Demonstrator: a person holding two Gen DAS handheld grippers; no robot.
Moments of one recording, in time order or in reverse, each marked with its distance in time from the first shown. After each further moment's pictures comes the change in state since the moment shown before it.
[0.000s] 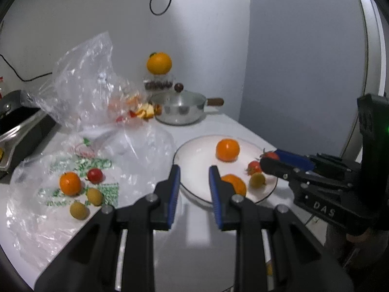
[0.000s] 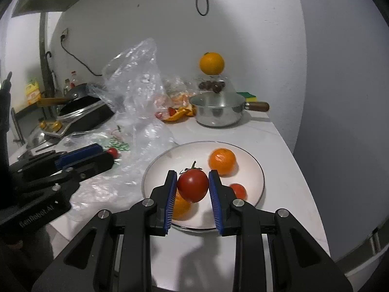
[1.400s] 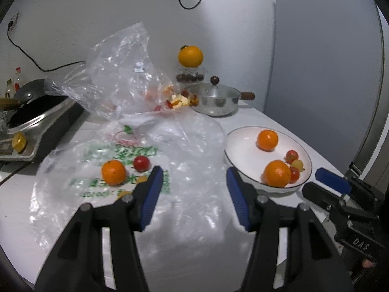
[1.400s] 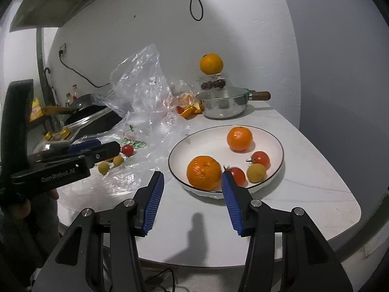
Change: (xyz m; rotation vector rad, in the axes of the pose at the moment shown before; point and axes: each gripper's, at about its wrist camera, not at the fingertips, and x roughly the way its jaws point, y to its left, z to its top) left arm -0.024 0.062 -0.010 -0.031 0.014 0.103; right arm -0.014 0.045 -0.034 0.086 -0.064 0.018
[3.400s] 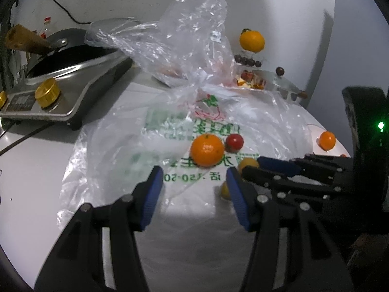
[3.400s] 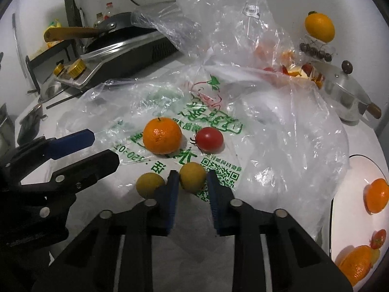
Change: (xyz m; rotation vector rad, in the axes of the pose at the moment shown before) left arm 0.028 0.130 -0.020 -0.181 0.122 0.074; right arm 0.181 0.143 0.035 -0.258 0.400 0.175
